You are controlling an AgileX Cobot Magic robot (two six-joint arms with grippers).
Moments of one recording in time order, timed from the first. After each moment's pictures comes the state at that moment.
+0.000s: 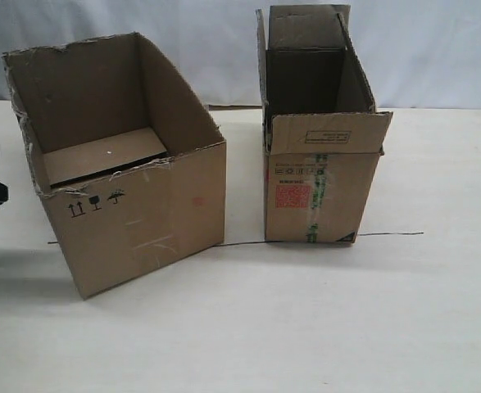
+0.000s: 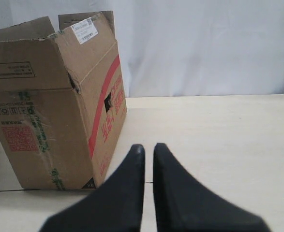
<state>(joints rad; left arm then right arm) 0.30 1.63 -0.85 -0.97 0.74 0.82 0.17 0.00 0.00 0.04 0.22 -0.02</state>
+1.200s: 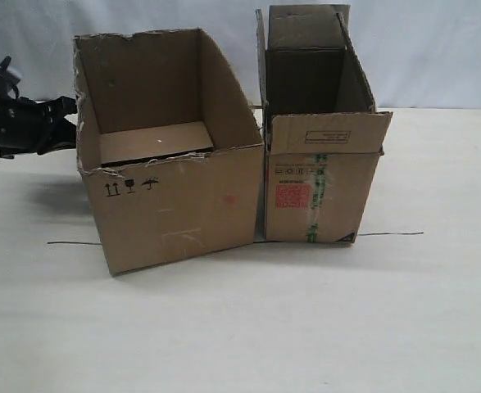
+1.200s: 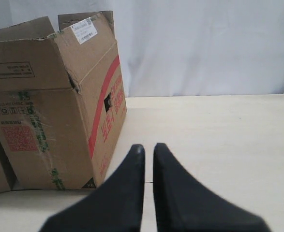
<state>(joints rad) 0.14 2.11 -1.30 -1.34 0.75 1.08 0.17 0.00 0.00 0.04 0.22 -0.02</state>
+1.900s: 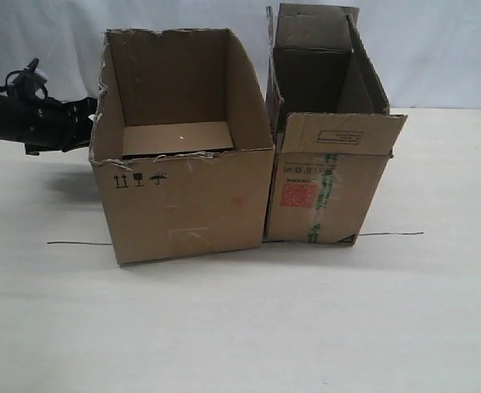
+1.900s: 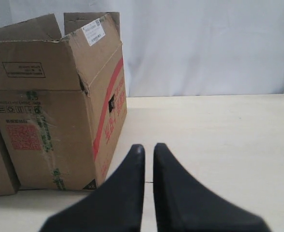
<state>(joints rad) 0.08 2.20 -1.41 -1.37 0.72 1.08 0.17 0.00 0.00 0.04 0.22 -0.02</state>
